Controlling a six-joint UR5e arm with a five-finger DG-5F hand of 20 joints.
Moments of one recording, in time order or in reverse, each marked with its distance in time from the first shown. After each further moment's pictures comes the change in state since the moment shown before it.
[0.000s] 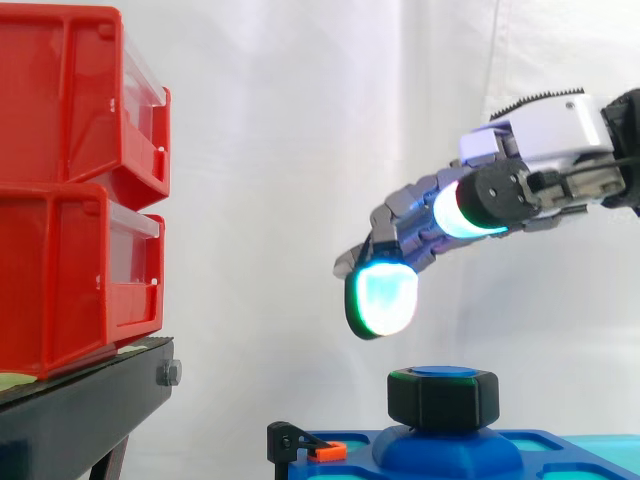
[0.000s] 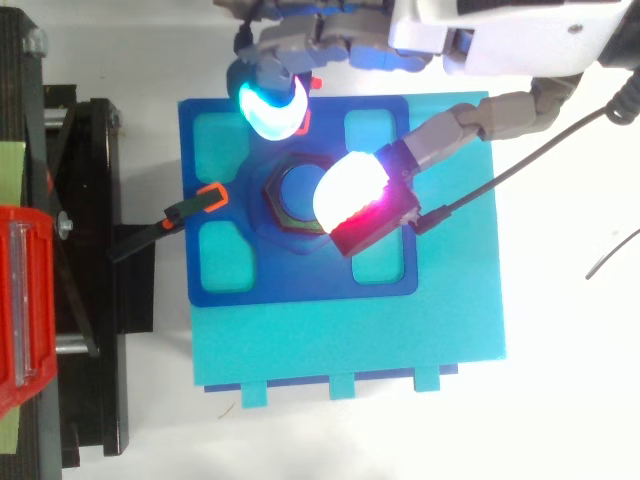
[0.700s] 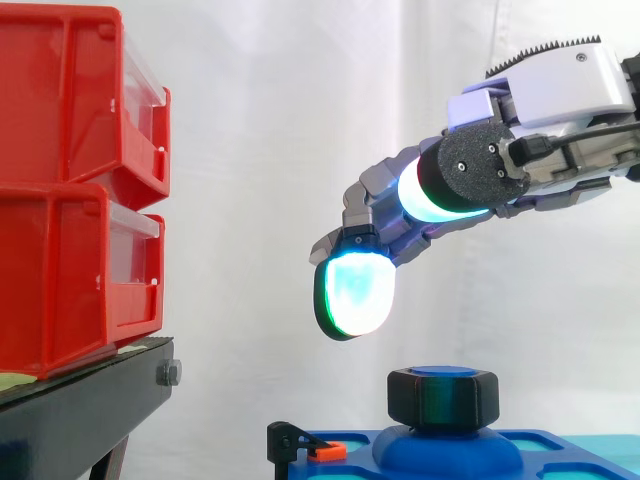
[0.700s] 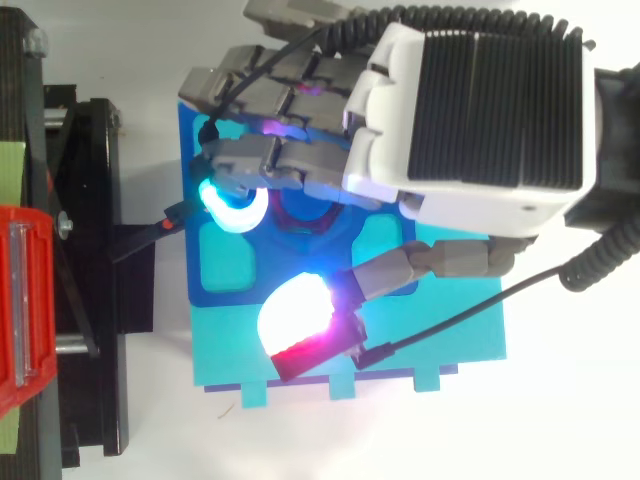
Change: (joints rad) arm 0.156 -0.001 0.008 -0.012 0.248 -0.002
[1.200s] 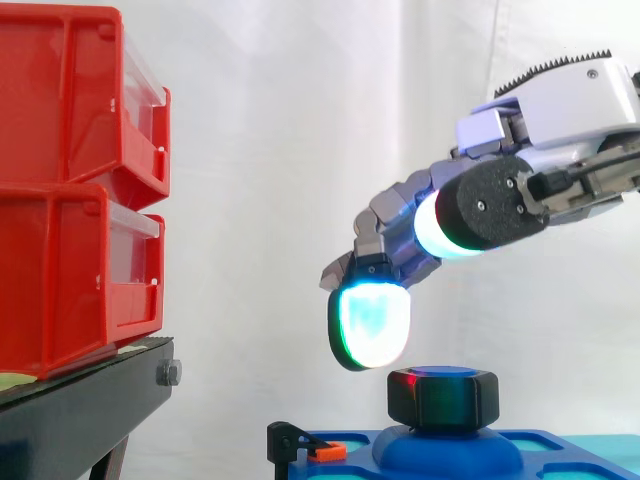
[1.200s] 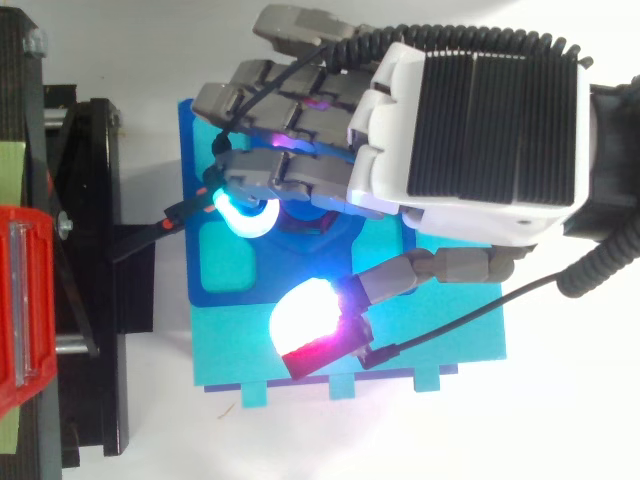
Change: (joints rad) arm 0.002 -0.001 -0.016 -0.019 -0.001 -0.022
